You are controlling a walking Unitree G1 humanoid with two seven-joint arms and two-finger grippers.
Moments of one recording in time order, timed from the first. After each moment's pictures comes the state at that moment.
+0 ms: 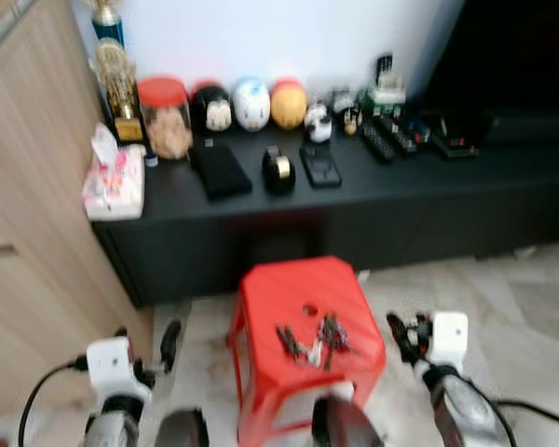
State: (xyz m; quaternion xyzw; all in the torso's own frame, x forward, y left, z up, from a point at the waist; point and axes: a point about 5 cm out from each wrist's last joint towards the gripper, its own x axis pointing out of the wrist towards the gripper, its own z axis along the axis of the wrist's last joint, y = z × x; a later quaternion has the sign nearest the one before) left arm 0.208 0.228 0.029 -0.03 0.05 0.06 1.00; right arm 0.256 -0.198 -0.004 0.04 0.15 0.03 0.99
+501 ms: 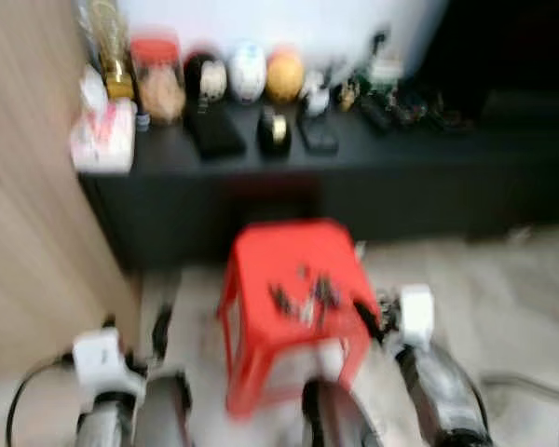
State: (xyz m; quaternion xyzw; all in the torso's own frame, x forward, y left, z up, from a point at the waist) left arm 0.198 0.228 0.038 -0.03 0.03 0.08 1.00; right arm 0.312 -0.152 0.033 0.10 0.12 0.14 0.98
